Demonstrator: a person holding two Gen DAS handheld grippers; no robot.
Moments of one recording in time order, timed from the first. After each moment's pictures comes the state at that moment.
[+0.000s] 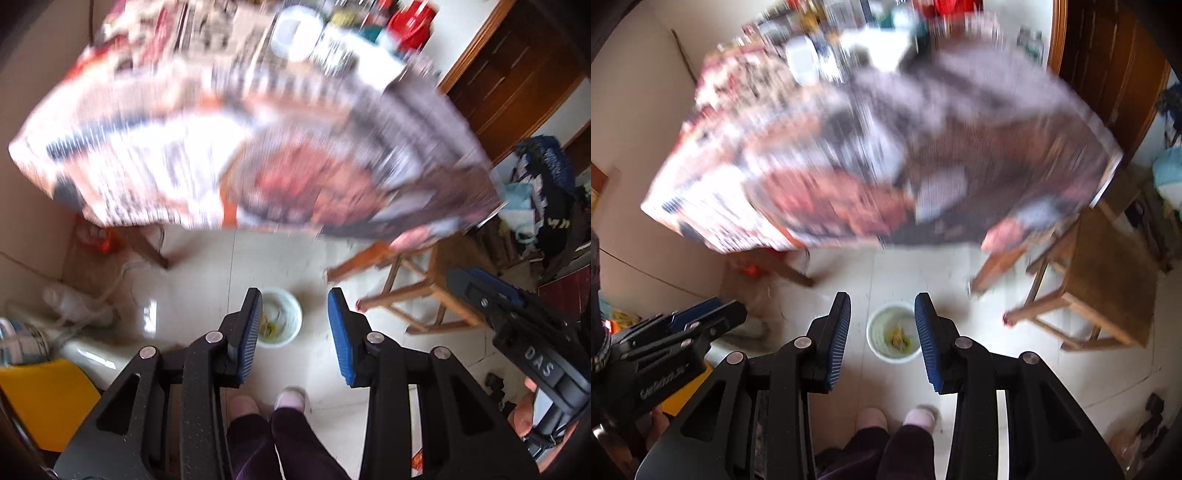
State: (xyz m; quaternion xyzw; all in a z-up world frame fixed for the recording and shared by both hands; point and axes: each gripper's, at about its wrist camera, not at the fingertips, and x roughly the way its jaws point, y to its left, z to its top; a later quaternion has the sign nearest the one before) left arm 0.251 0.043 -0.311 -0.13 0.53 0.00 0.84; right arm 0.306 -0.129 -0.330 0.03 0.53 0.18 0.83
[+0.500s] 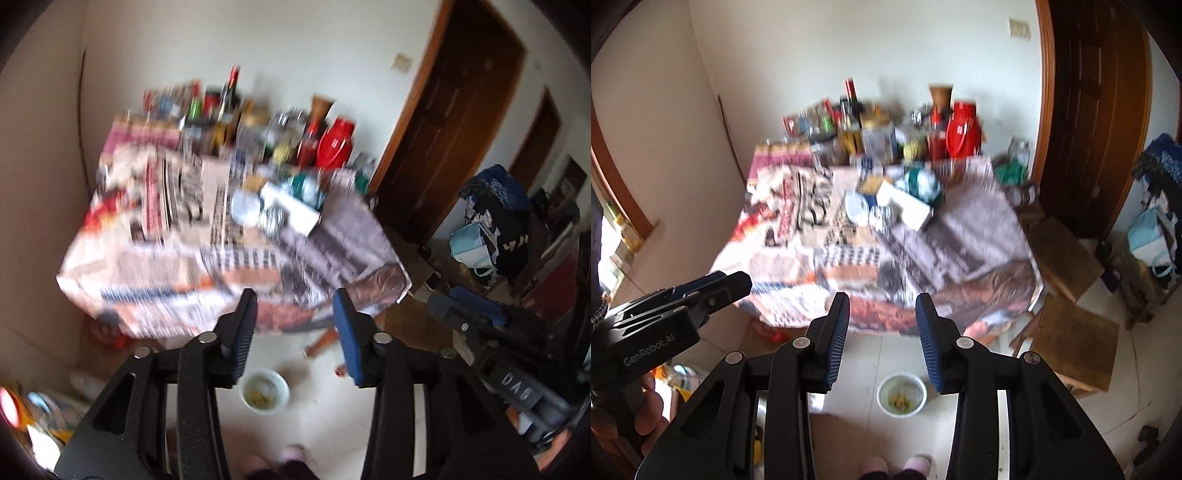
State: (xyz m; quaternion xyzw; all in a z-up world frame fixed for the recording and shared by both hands) left arm 0.203 0.040 -0.093 -0.07 0.37 -0.05 0.92; right arm 0.255 -0.132 -0.138 0.04 0.38 0.18 0.91
